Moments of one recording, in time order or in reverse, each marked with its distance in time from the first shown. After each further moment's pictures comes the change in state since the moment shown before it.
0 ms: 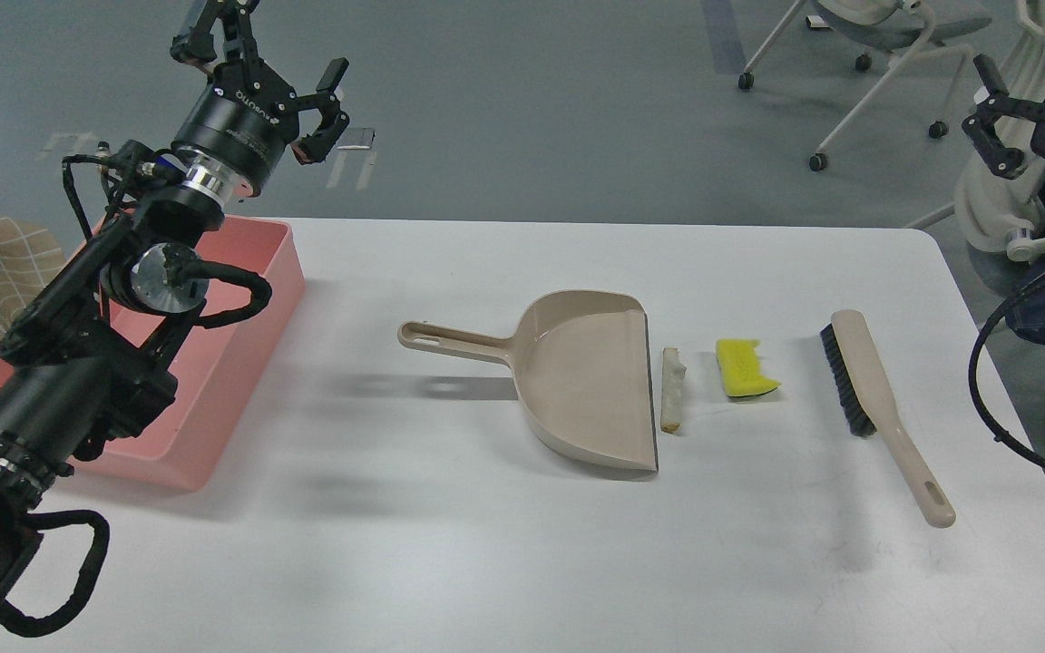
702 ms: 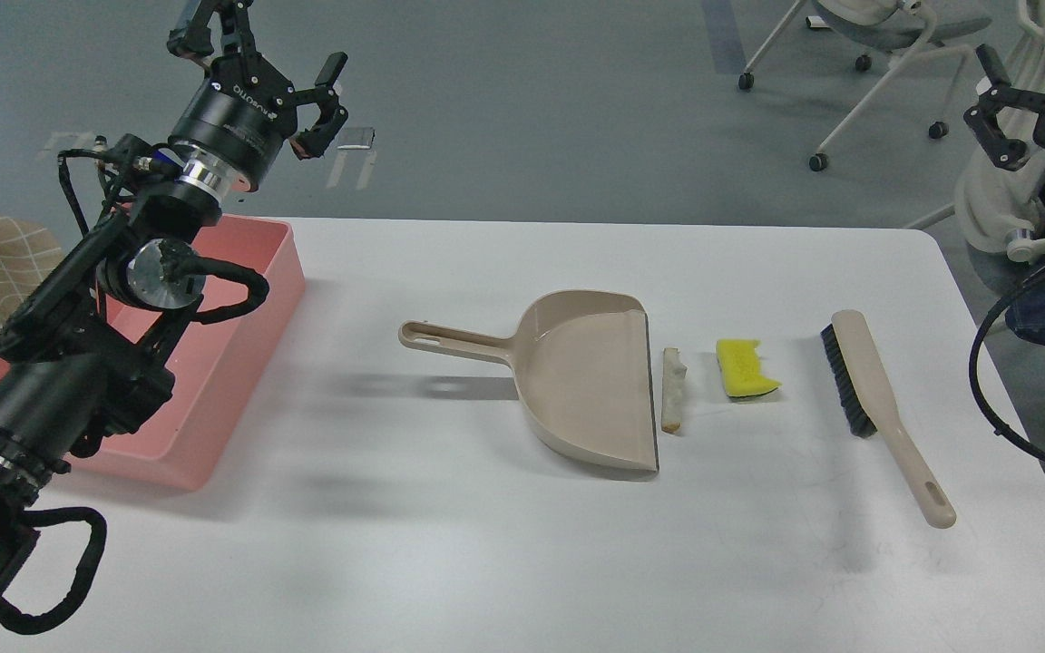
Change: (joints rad) left arm 0.001 0.014 0.004 -0.039 0.000 -0.008 0.001; right arm 0.011 0.000 0.000 0.000 0.001 0.000 0.000
